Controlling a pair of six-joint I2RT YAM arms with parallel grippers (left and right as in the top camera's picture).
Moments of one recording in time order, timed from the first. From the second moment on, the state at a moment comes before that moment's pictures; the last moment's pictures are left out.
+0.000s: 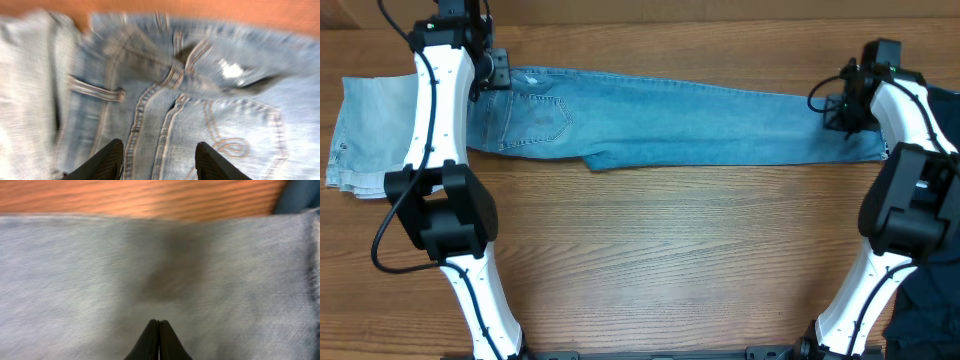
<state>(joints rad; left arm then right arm) 0.09 2.27 2.22 -1.13 -0.08 -0.04 -0.24 2.23 1.79 -0.86 0.03 -0.08</state>
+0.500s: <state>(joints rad) 0.10 2.55 2.22 -0.80 -0.17 -0.05 -0.04 2.23 1.83 -0.96 -0.15 -0.06</state>
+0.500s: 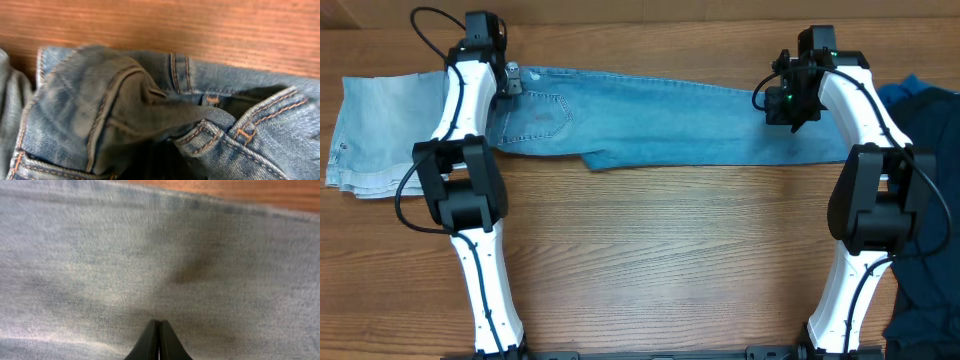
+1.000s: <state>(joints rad) 0.12 2.37 2.29 -1.13 -0.17 -0.16 -0.04 2.23 1.74 -0.88 -0.15 0.00</state>
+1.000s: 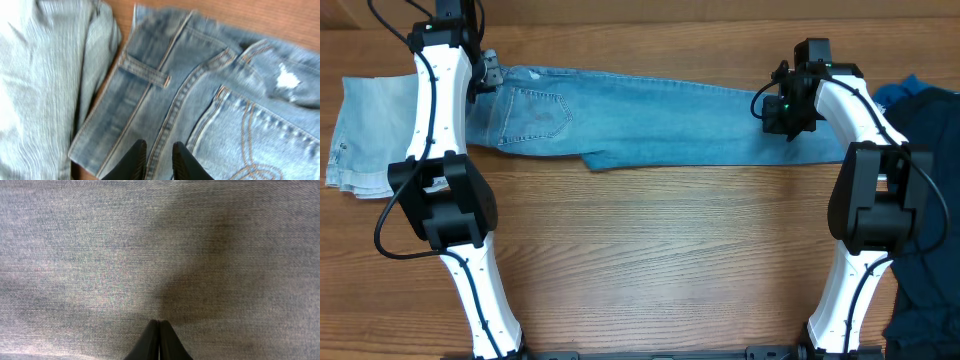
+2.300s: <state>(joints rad) 0.04 2.29 1.97 -0.99 -0.01 -0.12 0.06 2.21 1.86 -1.30 -0.36 -0.05</state>
